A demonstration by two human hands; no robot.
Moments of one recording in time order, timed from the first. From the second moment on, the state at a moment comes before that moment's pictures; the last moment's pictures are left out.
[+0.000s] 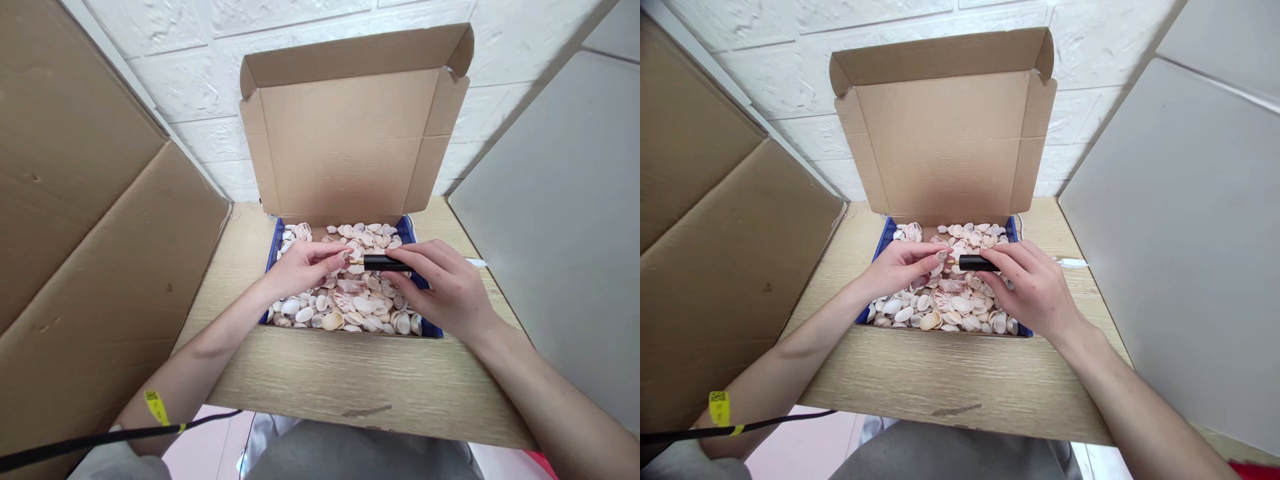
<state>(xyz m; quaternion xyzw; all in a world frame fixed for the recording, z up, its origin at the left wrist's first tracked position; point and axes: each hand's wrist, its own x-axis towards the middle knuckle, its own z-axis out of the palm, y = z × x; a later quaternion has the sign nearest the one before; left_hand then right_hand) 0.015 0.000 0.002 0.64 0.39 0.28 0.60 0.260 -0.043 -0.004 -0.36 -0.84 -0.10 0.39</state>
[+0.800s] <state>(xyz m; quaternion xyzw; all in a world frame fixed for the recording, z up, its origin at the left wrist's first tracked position) 0.015 -0.001 0.003 0.64 0.40 0.28 0.60 0.260 -0.043 -0.004 -0.37 -0.84 -0.09 0.38</state>
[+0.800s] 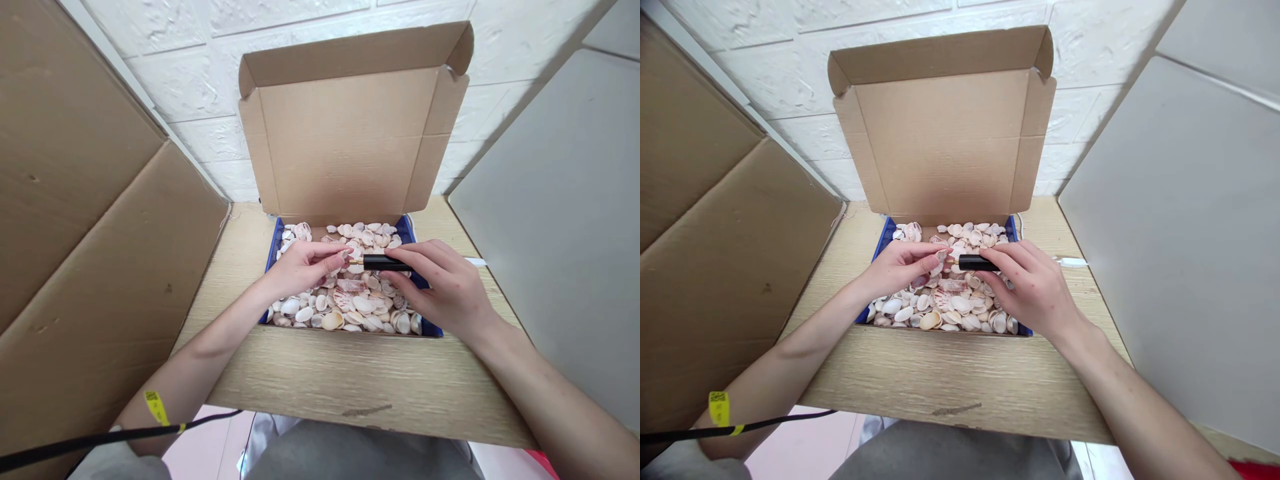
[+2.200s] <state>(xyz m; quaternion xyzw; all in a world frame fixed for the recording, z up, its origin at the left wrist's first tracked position) 0.014 -0.001 0.004 0.65 0.39 0.26 0.59 0.257 -0.046 -0.003 -0.37 -0.82 -0.16 0.42</state>
